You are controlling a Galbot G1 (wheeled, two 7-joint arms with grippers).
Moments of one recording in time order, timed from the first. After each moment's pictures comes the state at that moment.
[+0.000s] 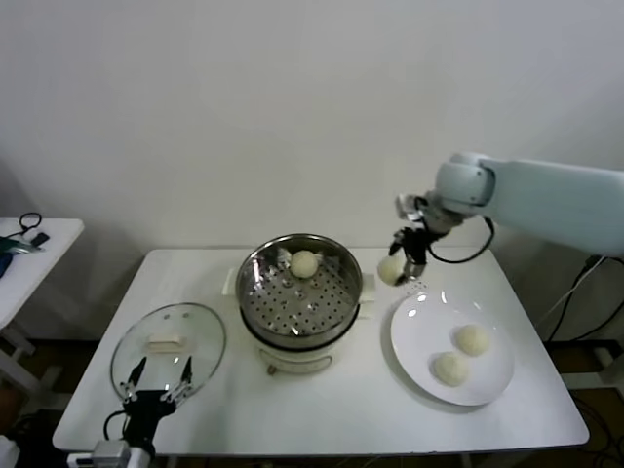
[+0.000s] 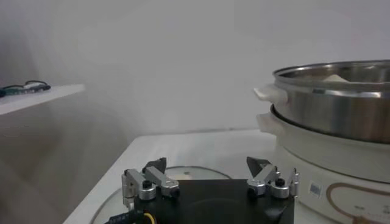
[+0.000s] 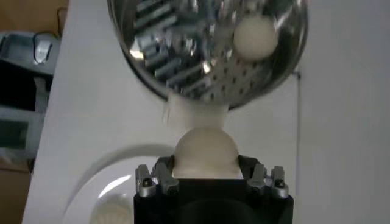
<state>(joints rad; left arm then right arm) 1.71 -1.41 -0.70 -2.01 -0.15 0.04 0.01 0.91 0.99 -1.62 1.42 0.81 -0.42 -0.90</state>
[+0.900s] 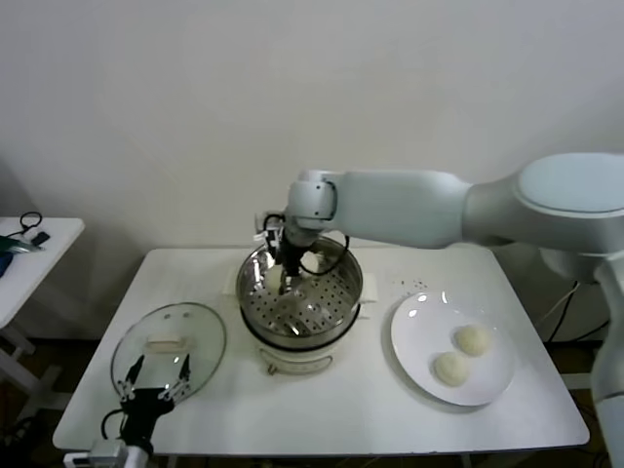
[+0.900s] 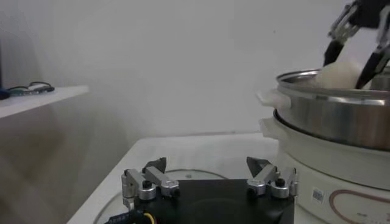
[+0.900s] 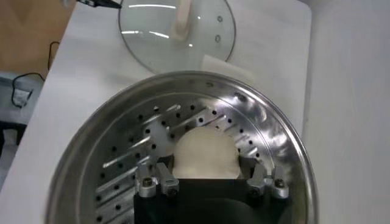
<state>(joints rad) 1.71 -1.41 -0.71 -2.01 -0.17 0.04 0.01 0.61 1.46 -1.50 1.12 0.81 -0.53 -0.74</state>
